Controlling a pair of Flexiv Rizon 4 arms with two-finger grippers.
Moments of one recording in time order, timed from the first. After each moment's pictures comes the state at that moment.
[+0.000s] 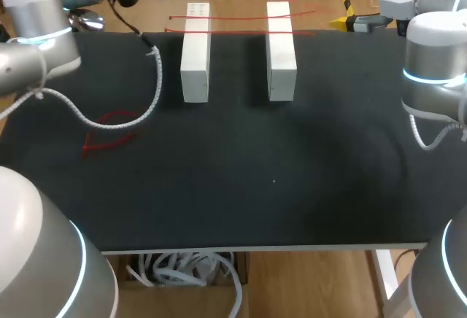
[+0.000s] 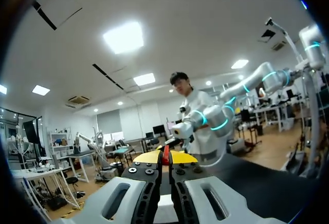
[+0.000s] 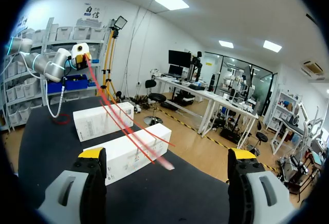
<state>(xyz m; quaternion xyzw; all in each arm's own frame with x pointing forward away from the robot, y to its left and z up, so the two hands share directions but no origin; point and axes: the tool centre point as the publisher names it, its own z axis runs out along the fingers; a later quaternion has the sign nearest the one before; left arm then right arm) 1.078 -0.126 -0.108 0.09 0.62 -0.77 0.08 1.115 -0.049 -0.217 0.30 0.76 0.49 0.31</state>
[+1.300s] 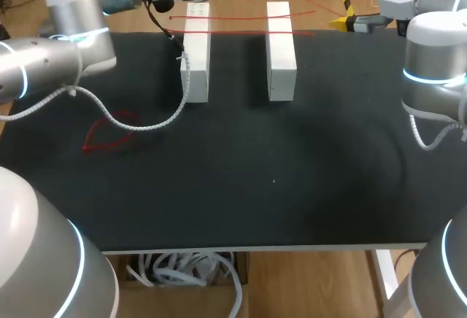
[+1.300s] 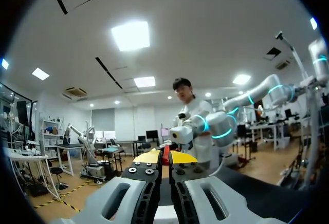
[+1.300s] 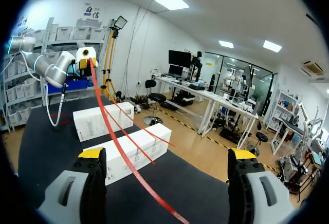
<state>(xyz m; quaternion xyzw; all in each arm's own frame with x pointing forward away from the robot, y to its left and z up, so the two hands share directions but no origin) 1.086 -0.191 -0.122 0.05 0.61 -0.79 0.01 1.115 -0.049 -0.217 0.30 0.76 0.49 0.31</state>
